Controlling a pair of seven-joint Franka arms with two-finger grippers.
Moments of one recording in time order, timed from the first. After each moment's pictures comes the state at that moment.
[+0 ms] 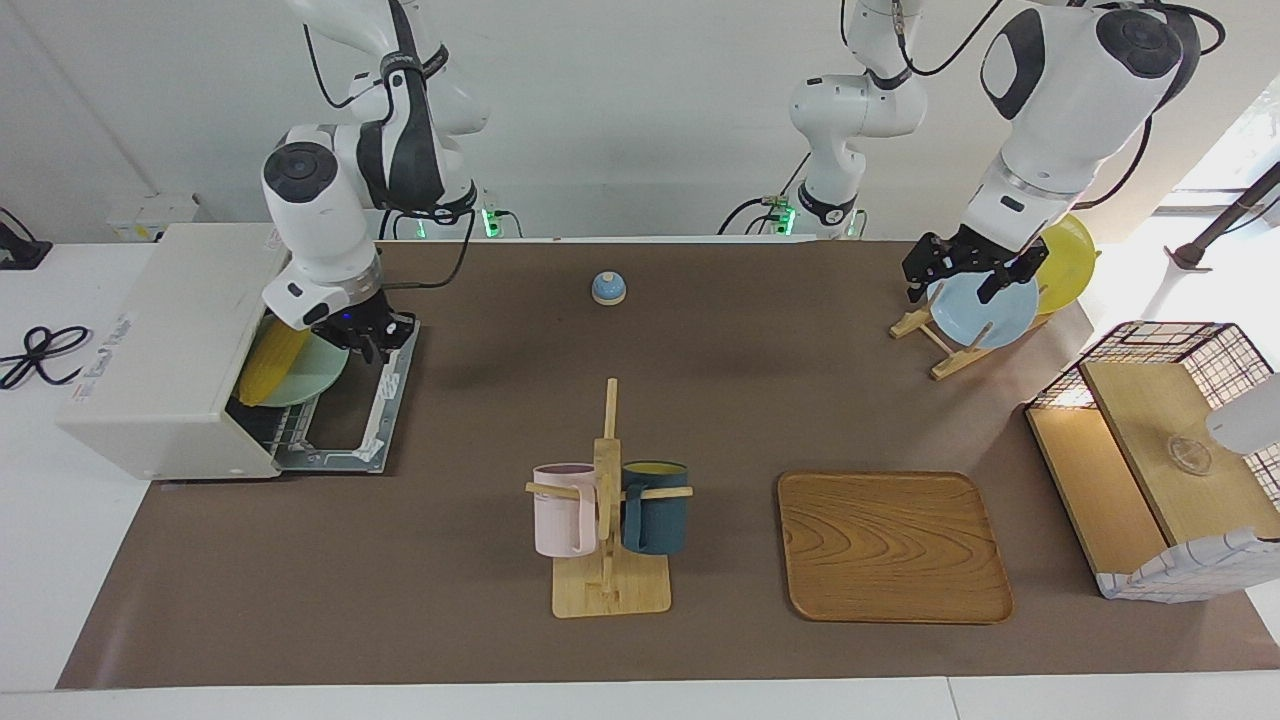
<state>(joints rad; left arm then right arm) -0.12 -0.02 -0.02 -1.69 -0.03 1.65 -0.05 -0.04 -0.02 0.14 -2.13 -0.11 2.07 0.13</state>
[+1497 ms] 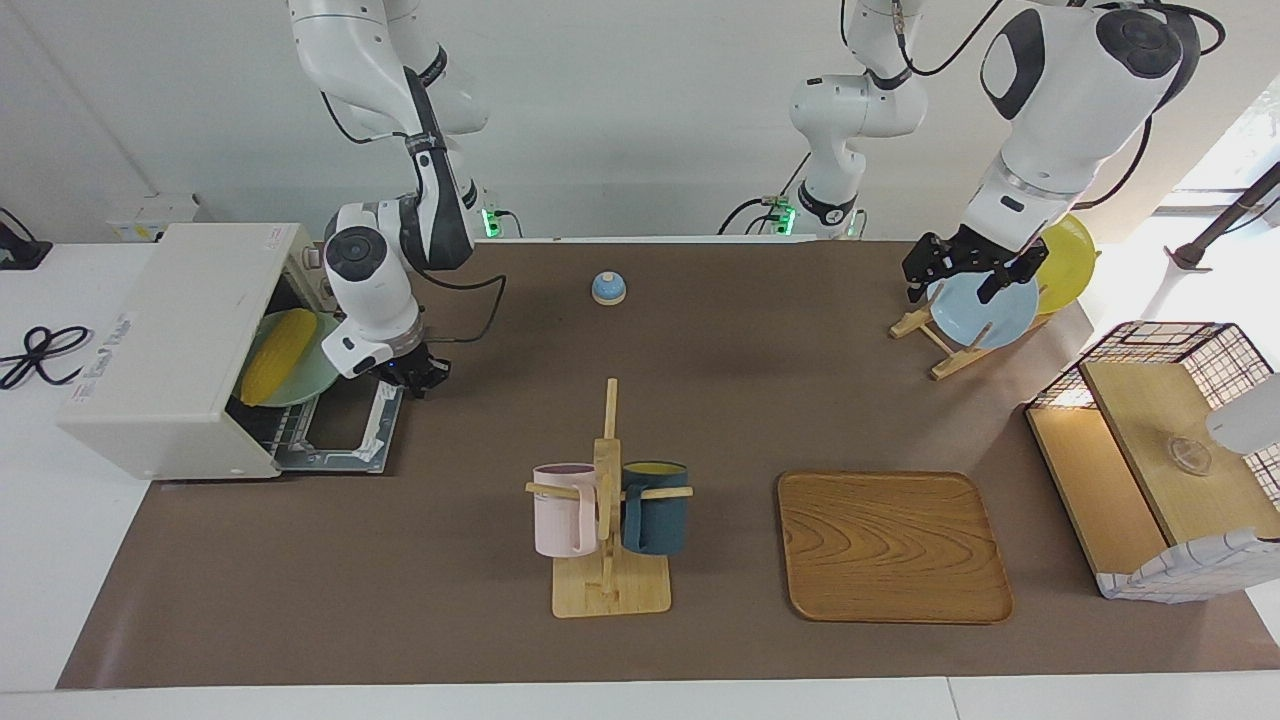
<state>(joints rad) -0.12 -0.02 -0.02 -1.69 -0.03 1.65 -0.05 -0.07 0.10 0.14 -2.30 -0.11 2.33 0.21</state>
